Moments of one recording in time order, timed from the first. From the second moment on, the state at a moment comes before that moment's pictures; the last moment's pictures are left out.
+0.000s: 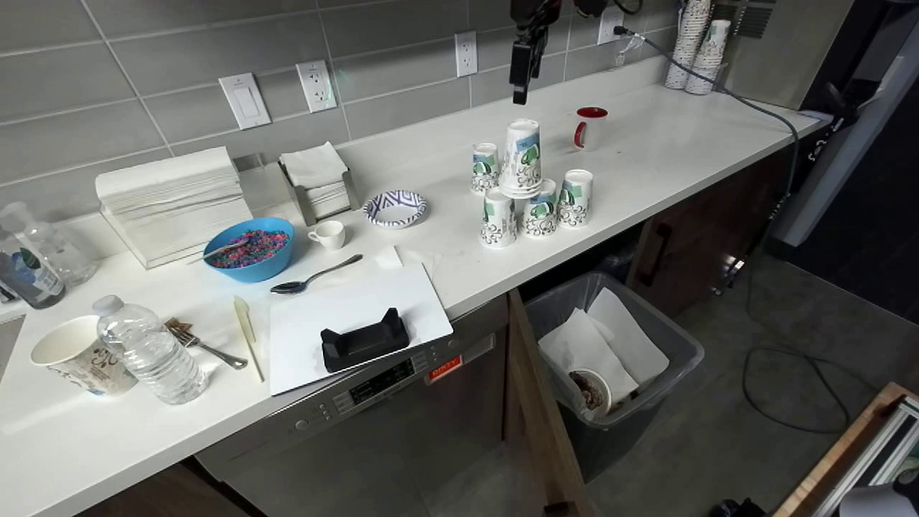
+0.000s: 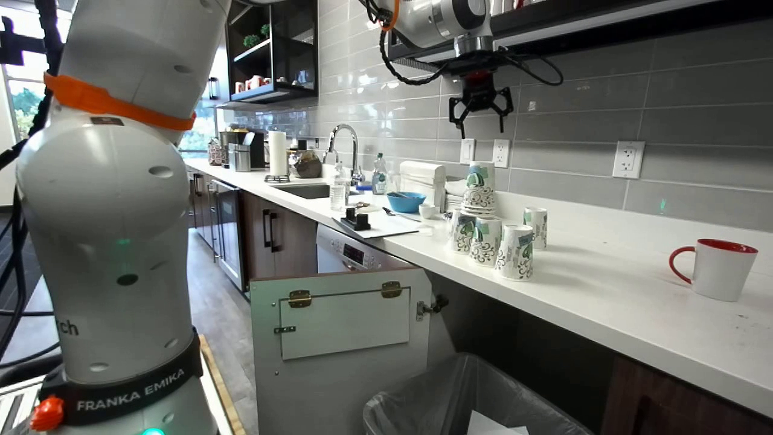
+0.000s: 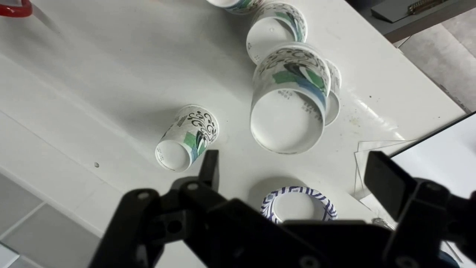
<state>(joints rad) 0.06 0.32 0.09 -1.35 -0.17 1.87 -0.50</state>
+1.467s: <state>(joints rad) 0.05 0.44 0.10 -1.32 -0.15 1.87 -0.54</state>
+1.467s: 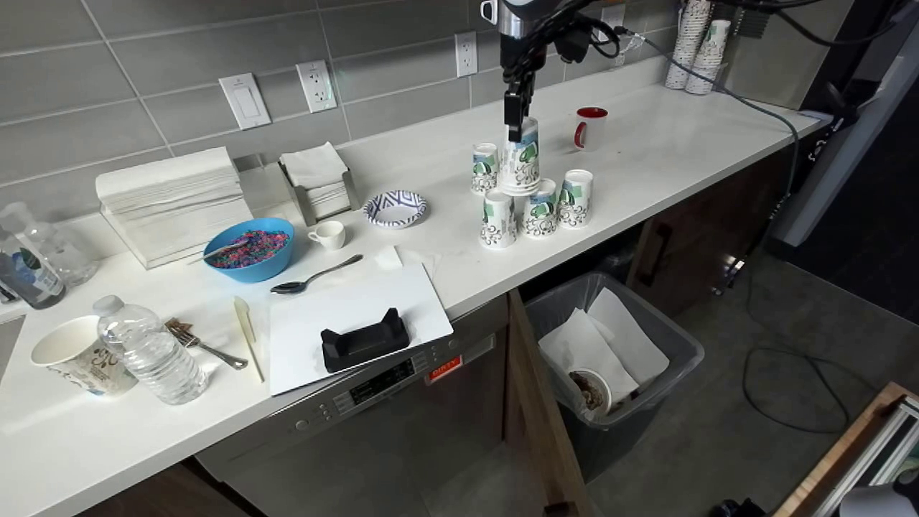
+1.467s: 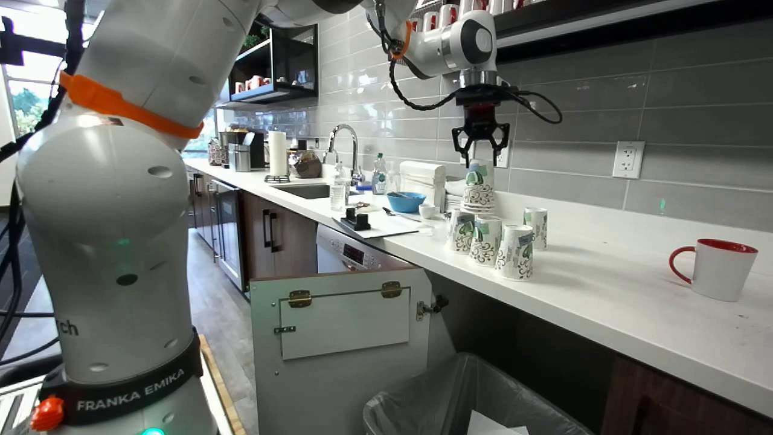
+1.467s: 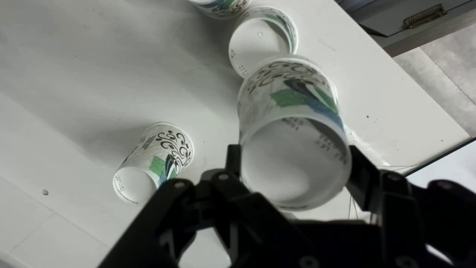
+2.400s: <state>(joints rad) 0.02 0.36 0.05 -1.35 -0.15 1.87 -0.51</state>
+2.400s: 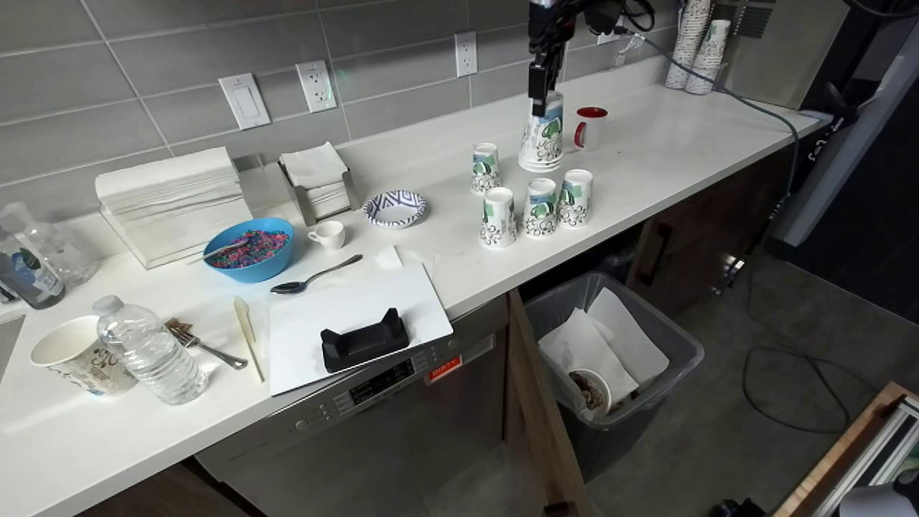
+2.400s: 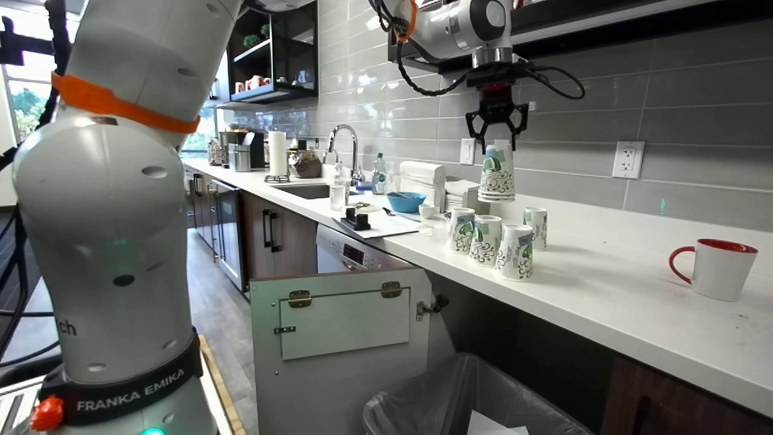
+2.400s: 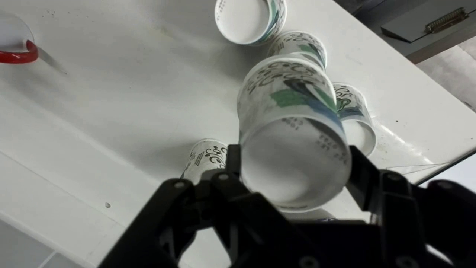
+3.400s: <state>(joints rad) 0.02 0.36 0.07 -1.44 -0.15 1.87 -0.50</state>
